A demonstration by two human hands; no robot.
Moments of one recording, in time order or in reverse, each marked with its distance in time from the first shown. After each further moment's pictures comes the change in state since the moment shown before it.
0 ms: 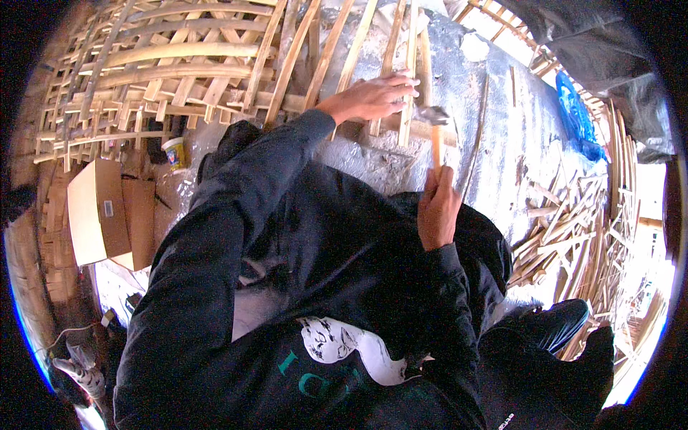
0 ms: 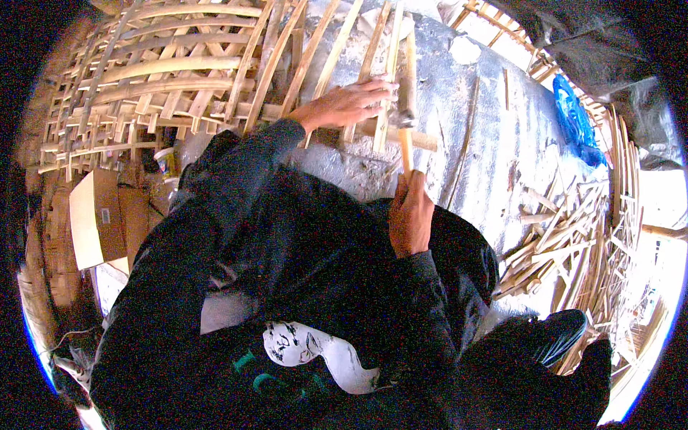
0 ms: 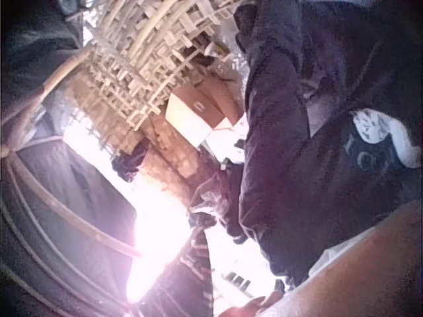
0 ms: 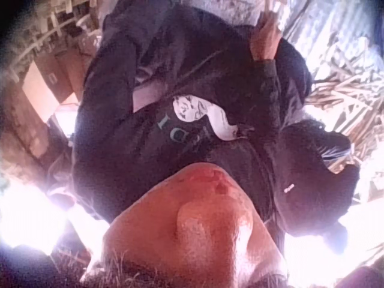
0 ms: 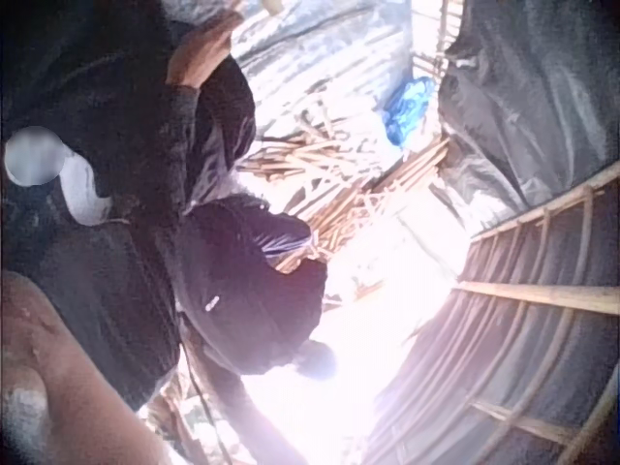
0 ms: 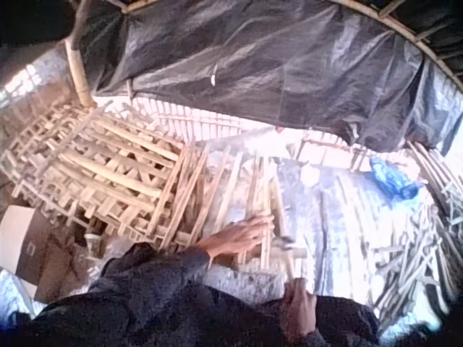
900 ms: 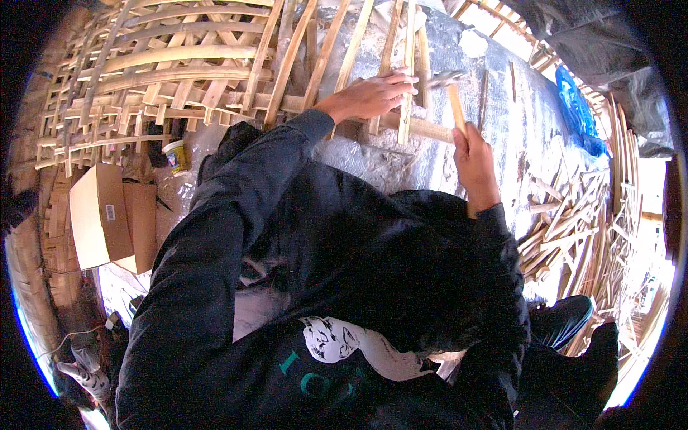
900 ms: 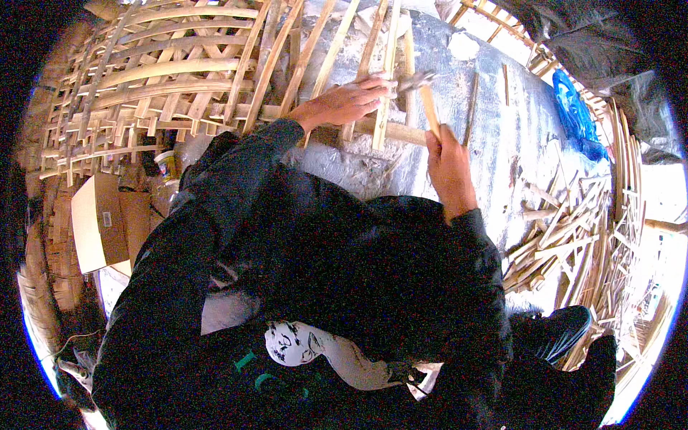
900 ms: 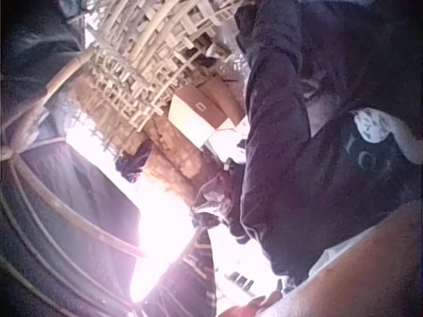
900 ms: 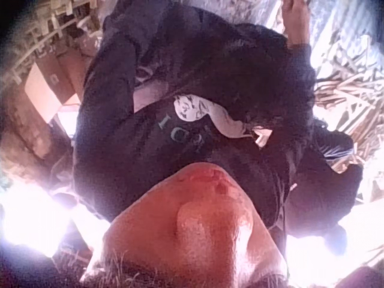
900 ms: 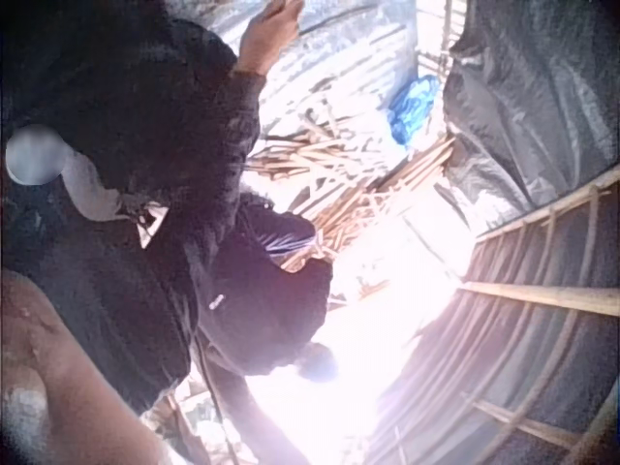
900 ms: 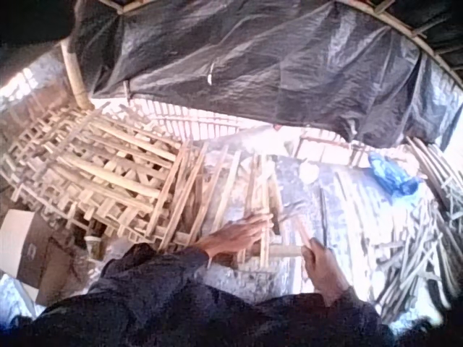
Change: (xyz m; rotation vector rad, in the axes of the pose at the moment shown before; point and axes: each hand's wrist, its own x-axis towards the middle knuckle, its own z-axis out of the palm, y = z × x) left_hand 0.006 0.001 -0.003 0.036 -0.018 0.009; right_hand 0.090 0.023 -0.049 -0.048 0.006 -0.031
